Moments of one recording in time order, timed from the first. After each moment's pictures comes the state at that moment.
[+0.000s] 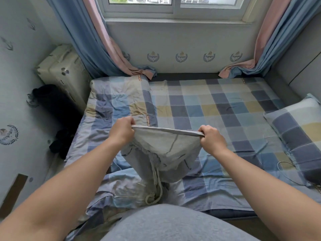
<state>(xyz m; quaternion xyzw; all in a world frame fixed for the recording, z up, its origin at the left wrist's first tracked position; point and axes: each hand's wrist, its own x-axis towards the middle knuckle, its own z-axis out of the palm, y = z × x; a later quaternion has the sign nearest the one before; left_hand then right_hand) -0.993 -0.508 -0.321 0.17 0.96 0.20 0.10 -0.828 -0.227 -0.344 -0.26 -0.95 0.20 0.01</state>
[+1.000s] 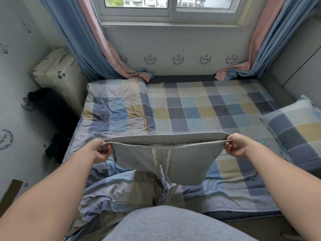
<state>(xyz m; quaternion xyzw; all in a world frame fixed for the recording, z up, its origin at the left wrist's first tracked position) -1.009 -0.578 -0.358 -0.37 0.56 0.65 0.35 -0.798 -0.132 -0.341 -0.58 -0.46 0.68 -0.05</state>
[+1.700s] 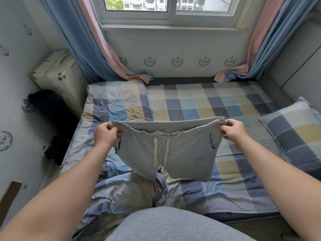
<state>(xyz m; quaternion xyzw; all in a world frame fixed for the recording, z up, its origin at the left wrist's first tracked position) -1.011 -0.544 -0.350 -0.06 0.83 0.55 0.08 -0.814 -0.152 -0.313 -0.41 -0.73 0.54 0.11</state>
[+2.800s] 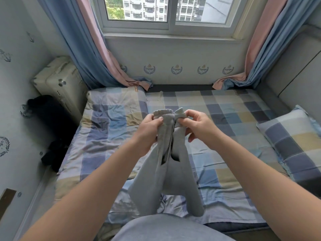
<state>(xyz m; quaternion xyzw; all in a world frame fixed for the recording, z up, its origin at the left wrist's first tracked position) -0.935 -0.439 -0.239 0.05 0.64 0.70 0.32 -0.853 -0.277 -0.210 -0.16 -0.78 0.61 0.01</state>
